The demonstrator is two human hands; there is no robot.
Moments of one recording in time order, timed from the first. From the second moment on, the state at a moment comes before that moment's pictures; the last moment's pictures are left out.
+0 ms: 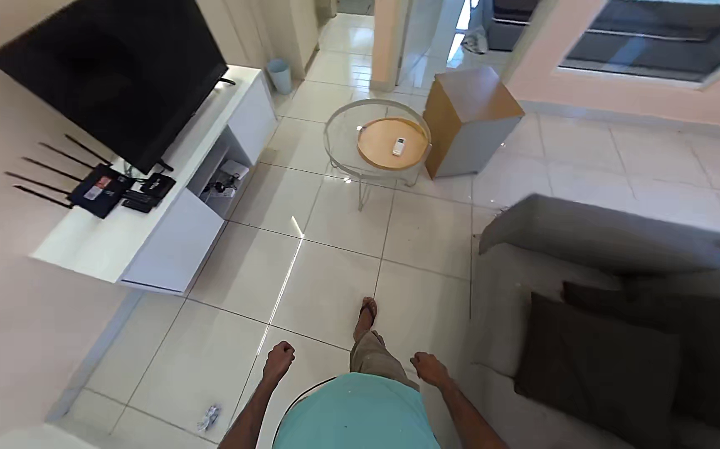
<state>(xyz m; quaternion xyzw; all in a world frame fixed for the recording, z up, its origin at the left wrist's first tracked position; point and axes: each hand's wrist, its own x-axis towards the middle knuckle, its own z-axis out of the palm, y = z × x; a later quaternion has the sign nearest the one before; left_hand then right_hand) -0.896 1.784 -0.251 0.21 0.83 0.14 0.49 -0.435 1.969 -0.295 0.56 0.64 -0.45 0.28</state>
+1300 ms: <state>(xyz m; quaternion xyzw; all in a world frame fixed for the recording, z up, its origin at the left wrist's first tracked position) -0.884 2.770 -0.235 0.60 0.63 -0.12 0.48 -0.465 2.457 -0.297 0.75 0.31 -0.58 0.10</state>
